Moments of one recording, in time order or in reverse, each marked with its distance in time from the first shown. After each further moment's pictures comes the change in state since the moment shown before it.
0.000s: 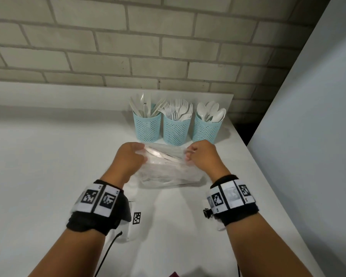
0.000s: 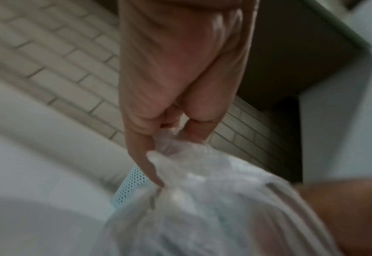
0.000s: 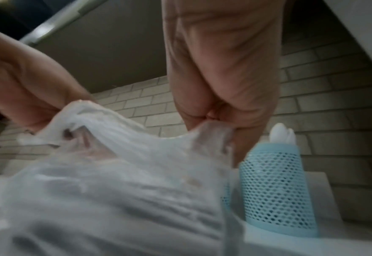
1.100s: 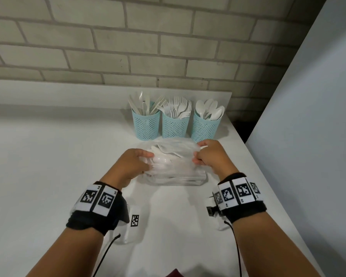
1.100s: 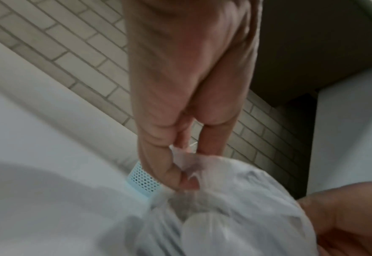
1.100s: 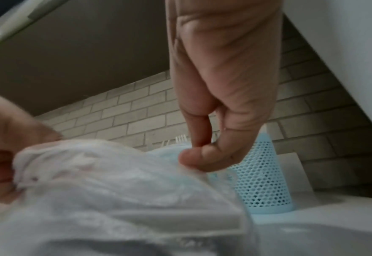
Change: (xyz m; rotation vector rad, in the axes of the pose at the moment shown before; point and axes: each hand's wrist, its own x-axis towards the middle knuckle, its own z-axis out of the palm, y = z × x) left_hand -0.009 -0.009 0.002 -0.108 -0.229 -0.047; right_hand 0.000 0.012 -0.011 0.391 -0.004 0.318
